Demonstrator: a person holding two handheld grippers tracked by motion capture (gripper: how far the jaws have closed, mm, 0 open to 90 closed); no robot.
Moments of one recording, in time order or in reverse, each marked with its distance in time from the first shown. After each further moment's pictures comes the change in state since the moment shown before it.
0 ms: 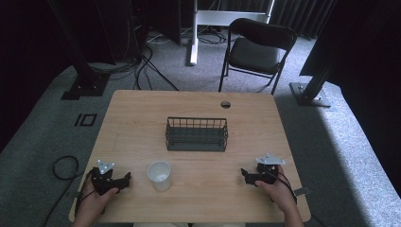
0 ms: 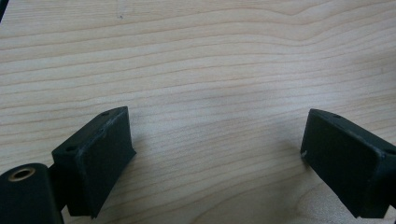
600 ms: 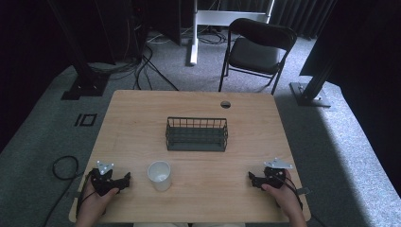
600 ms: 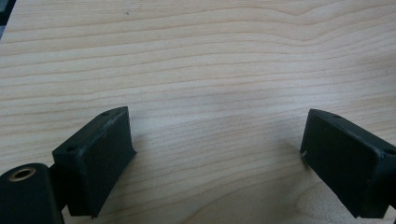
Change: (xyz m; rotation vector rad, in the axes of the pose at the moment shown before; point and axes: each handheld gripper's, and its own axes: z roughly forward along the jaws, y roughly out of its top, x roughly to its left) left arm -0.001 -0.001 -0.001 -0.001 0.016 -0.017; right arm -0.017 -0.024 -0.006 0.037 -0.058 0.081
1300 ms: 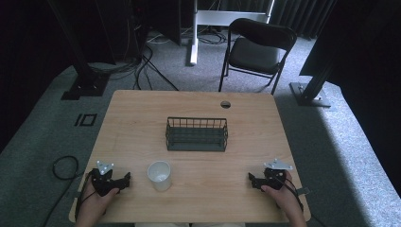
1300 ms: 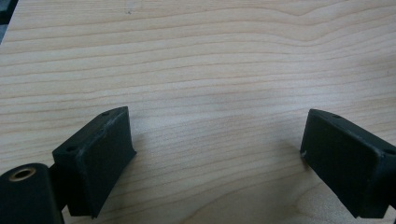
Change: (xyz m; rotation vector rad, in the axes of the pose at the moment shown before) left arm -0.001 -0.001 -0.001 -0.001 0.008 -0.009; right arm 0.002 -0.003 -0.002 0.006 -0.001 0.003
